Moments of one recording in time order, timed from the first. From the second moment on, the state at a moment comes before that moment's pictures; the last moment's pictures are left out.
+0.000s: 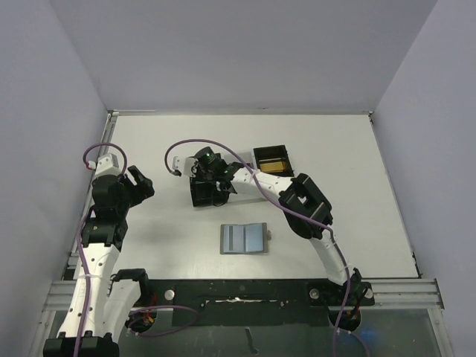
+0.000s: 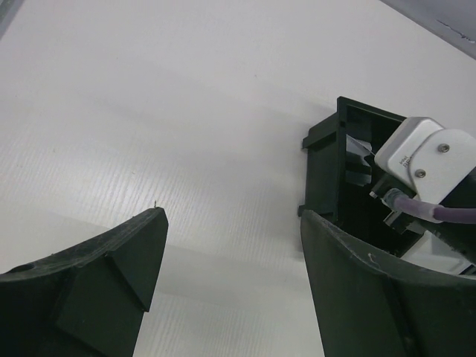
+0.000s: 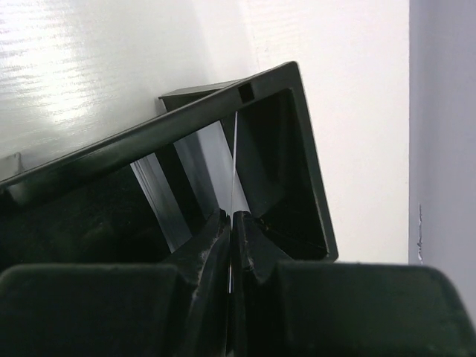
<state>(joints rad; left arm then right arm) 0.02 0.73 0.66 -0.38 -0.05 -0.44 0.88 2.22 1.73 -0.18 0.15 -0.76</state>
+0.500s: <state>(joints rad) 0.02 0.75 0.66 -0.38 -0.06 -0.44 0.88 2.27 1.74 -0.17 0.17 -0.78</state>
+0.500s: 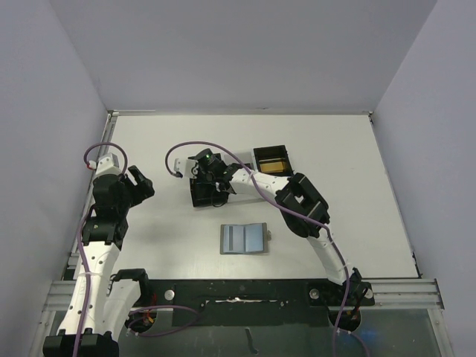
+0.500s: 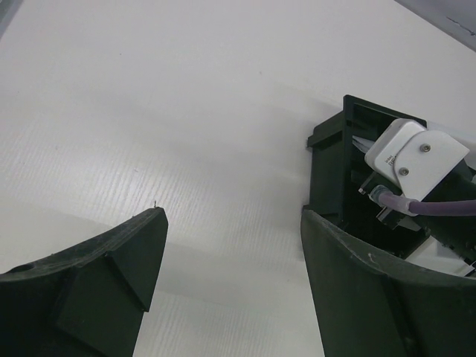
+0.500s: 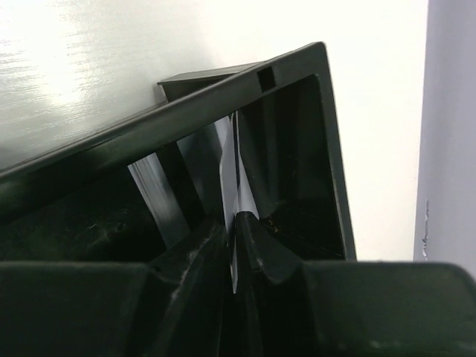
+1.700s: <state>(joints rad) 0.02 0.74 0.66 -0.38 -0.06 -0.44 0.86 1.90 1.45 0.03 0.10 -0.47</state>
